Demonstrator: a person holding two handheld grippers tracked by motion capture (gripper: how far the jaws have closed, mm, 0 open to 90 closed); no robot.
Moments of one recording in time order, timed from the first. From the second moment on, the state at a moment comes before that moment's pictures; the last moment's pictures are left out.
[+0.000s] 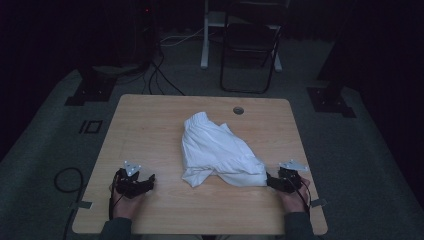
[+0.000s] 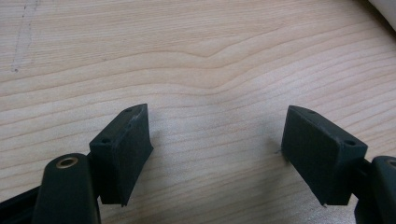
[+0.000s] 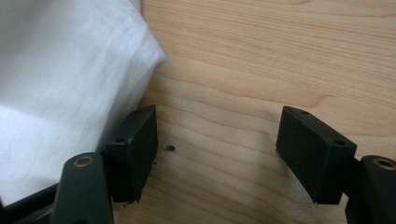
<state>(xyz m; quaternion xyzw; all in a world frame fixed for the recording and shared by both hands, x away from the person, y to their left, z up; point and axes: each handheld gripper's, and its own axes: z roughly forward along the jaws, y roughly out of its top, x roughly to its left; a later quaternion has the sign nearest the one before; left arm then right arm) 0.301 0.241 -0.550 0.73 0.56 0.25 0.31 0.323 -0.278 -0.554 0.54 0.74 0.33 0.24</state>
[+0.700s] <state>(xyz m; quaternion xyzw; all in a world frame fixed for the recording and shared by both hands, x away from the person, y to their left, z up) 0.300 0.243 -0.550 0.73 0.56 0.25 0.32 0.325 -0.278 -0.554 0.53 0.74 0.34 0.24</state>
